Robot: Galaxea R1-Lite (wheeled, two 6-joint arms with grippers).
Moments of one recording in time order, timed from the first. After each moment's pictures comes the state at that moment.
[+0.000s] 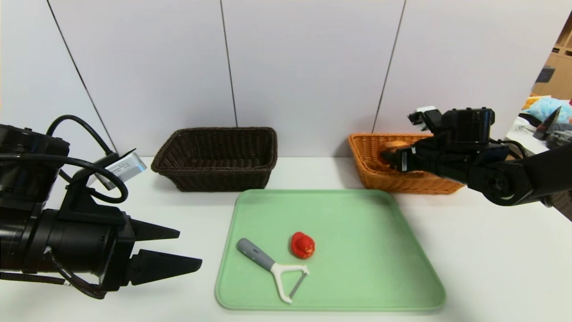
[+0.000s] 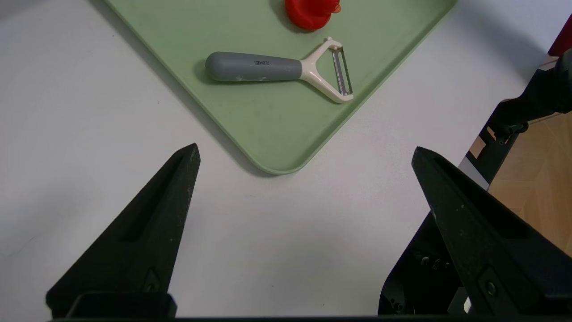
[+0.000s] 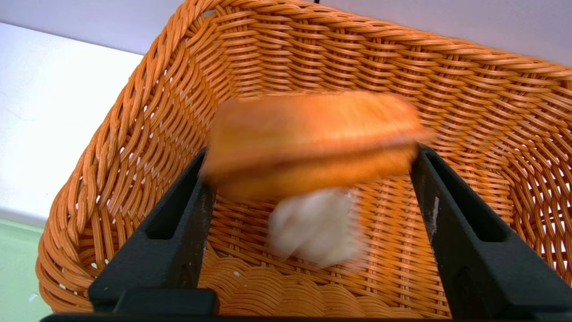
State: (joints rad) left arm -0.25 1.32 -0.82 0.24 -0.65 0.11; right arm 0.14 1.97 -1.08 -0.56 0.00 -0.12
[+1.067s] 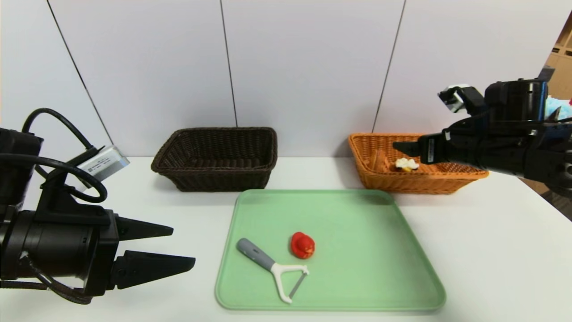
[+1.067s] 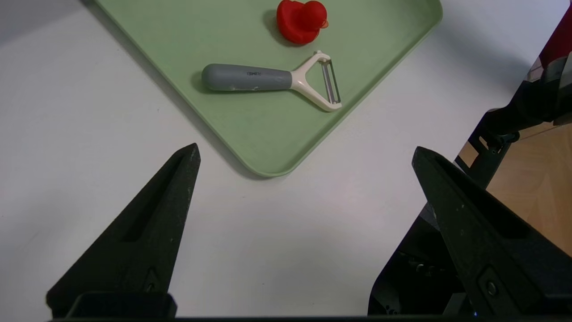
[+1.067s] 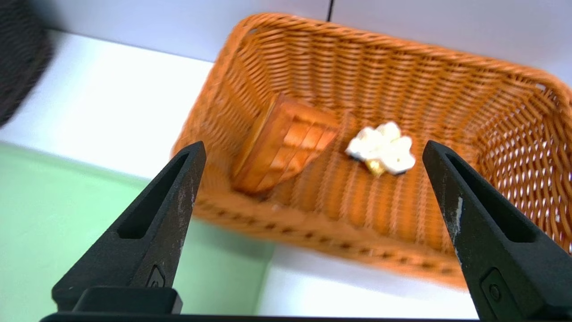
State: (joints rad) left arm -0.25 1.24 -0.81 0.23 -0.65 0.07; right arm 0.15 1.70 -1.05 -0.30 0.06 -0.07
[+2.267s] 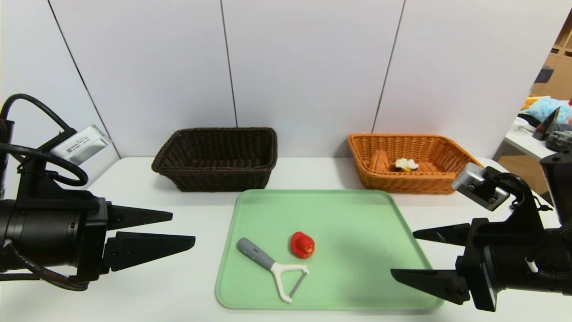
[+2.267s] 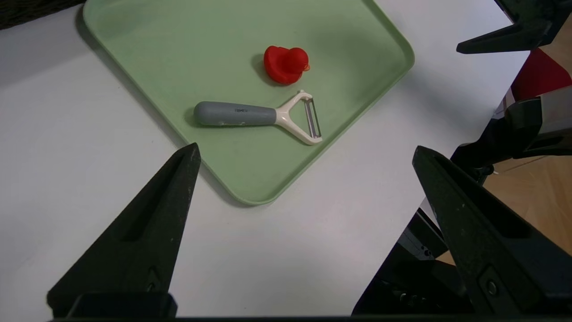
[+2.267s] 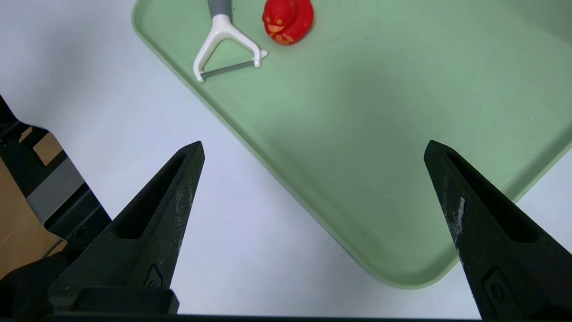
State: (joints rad) left arm -0.26 1.21 -0.82 0.14 -0.66 -0.04; right arm 0.45 1.29 -0.67 0.02 0.37 -0.08
